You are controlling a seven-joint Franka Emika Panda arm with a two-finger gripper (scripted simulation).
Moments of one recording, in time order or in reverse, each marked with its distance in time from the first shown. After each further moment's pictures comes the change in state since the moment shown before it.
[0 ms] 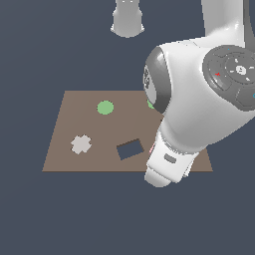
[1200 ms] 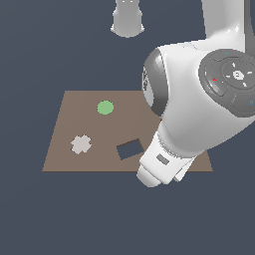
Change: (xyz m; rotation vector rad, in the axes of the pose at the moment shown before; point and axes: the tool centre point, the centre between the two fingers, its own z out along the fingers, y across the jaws) arm -0.001 0.009 0.000 0.000 0.000 0.166
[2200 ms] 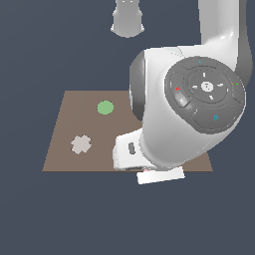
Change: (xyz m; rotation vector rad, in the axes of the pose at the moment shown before) arm -0.015 0.036 -0.004 0.000 0.001 0.725
